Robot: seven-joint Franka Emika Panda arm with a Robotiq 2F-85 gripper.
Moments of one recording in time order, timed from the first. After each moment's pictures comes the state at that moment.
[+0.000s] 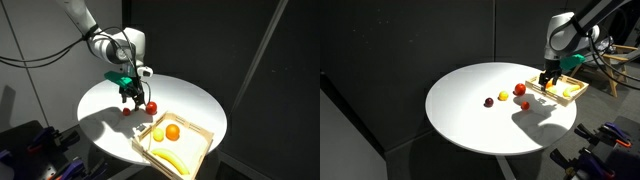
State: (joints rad) arm -0.09 0.19 -0.07 -2.36 -0.05 2.45 -0.05
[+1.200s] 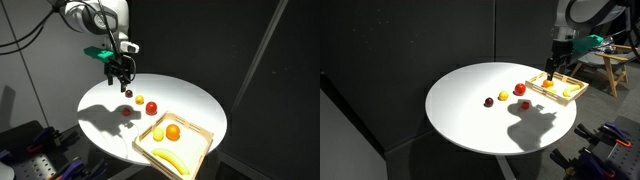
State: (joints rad) arm -0.04 -0.14 -0.03 -2.47 -0.05 2.26 0.01
